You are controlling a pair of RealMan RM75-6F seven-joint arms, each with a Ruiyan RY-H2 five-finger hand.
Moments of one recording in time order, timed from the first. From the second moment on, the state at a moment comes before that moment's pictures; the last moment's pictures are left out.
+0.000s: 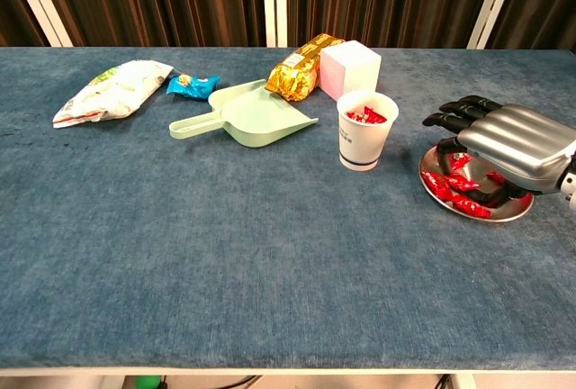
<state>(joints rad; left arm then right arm) -0.08 -1.10 0.00 -1.60 1.58 1.50 0.01 0.52 -1.65 0.02 -1.14 -1.50 1.11 -0.40</state>
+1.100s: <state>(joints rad) -0.08 -1.10 0.00 -1.60 1.58 1.50 0.01 0.66 -1.57 0.23 -1.39 -1.41 1.09 -0.55</state>
